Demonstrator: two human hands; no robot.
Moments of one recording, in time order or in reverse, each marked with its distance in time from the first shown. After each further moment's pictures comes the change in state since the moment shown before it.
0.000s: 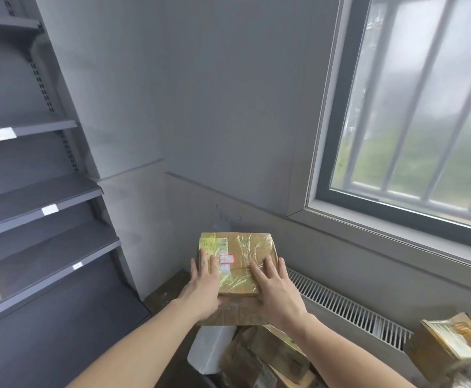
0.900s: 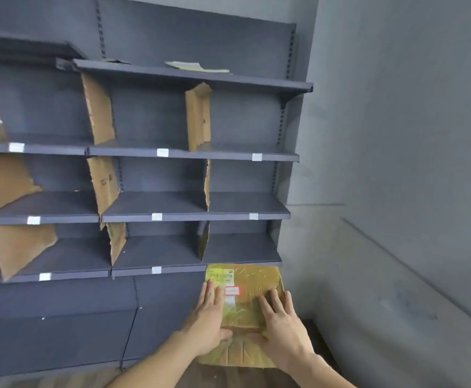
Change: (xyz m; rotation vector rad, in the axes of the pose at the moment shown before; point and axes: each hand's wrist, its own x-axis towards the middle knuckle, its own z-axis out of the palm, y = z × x) left_hand -0.188 -0.301 -0.036 -0.272 0.288 -0.567; right_hand 0.044 -0.355 0.023 -0.047 -0.174 -0.660
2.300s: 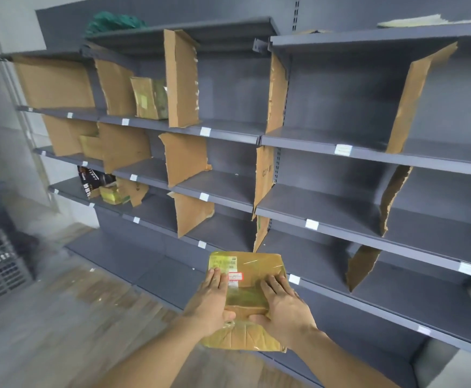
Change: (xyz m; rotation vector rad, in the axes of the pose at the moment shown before) left_hand -0.013 -0.304 -0.113 0.159 0.176 -0.519; right_hand 0.229 -0.302 0.059 0.034 -0.101 -0.635
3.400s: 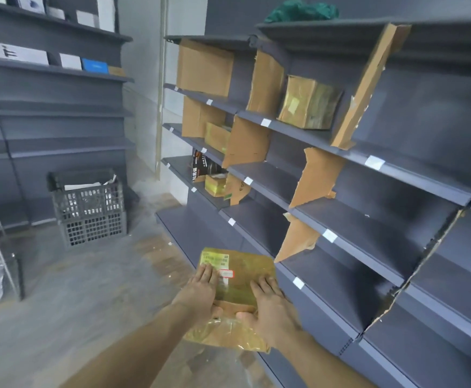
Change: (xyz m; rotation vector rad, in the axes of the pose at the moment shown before) left_hand 0.022 -0.361 -0.026 -0.077 0.042 -0.363; right_hand 0.242 -0.302 0.055 -0.121 -0.065 -0.402
